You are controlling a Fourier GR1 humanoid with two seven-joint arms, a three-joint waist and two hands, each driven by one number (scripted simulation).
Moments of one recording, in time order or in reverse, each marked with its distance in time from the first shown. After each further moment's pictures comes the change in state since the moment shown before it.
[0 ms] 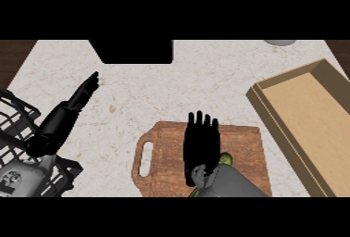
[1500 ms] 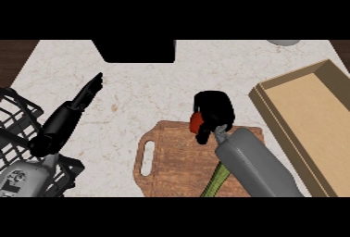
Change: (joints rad) left arm 0.005 -0.065 0.059 0.006 -0.071 -0.092 0.003; right arm -0.143 -0.068 -0.220 0.287 0.053 -0.227 -0.556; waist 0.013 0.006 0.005
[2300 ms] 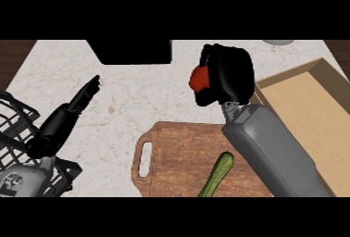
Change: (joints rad) left arm 0.027 -0.005 0.024 -0.013 -0.014 -0.015 0.019; right arm -0.161 -0.044 -0.114 -0.244 0.188 -0.058 0.109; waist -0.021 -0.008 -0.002
